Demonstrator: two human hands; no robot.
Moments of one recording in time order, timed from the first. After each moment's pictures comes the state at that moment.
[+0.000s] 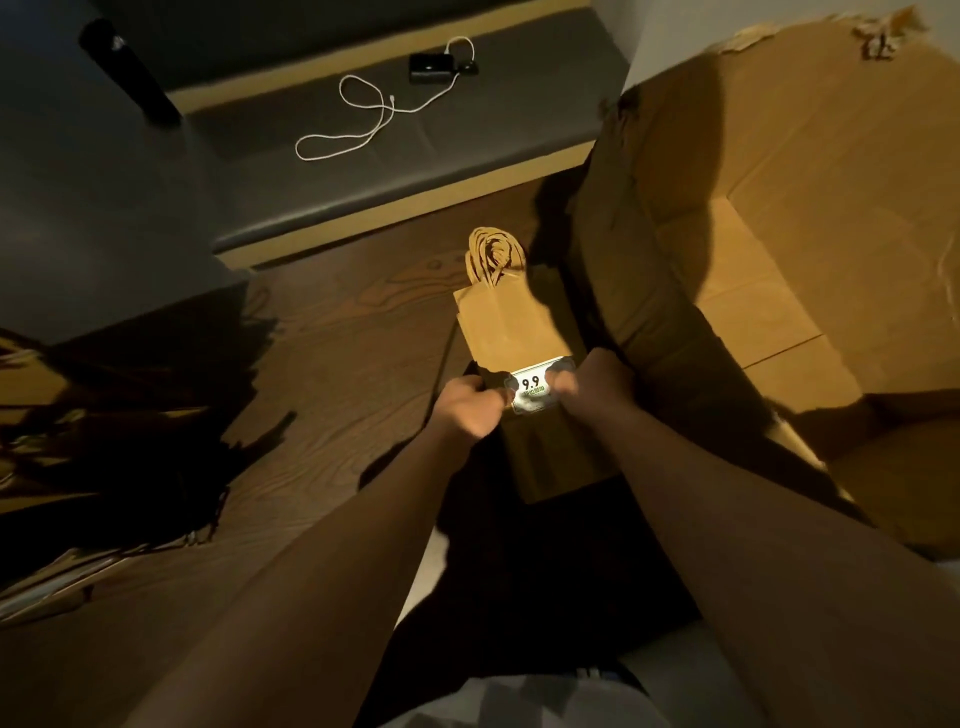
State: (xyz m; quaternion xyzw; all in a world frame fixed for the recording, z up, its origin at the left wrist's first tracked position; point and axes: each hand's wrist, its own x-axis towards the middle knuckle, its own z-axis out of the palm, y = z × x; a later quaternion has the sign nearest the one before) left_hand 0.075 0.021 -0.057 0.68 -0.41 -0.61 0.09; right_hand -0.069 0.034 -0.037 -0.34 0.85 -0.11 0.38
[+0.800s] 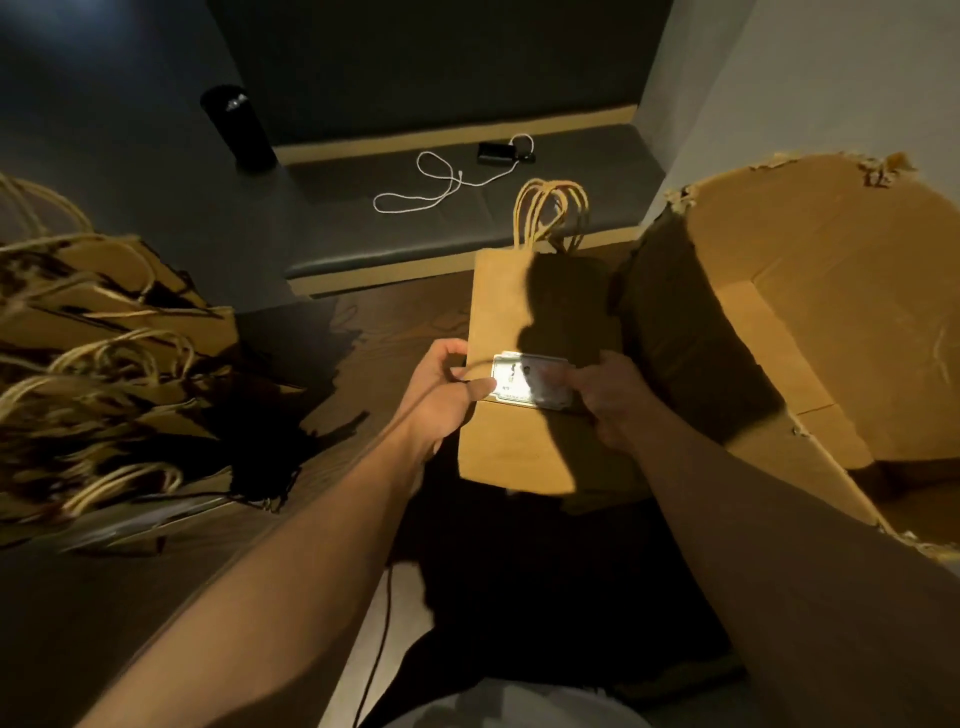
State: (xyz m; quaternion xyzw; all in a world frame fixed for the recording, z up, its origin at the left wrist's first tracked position) left_hand 0.172 0.035 0.019 0.60 -0.40 -0.62 0.31; right_hand -0.012 0.038 0.013 -0.26 0.66 -0.40 0.59
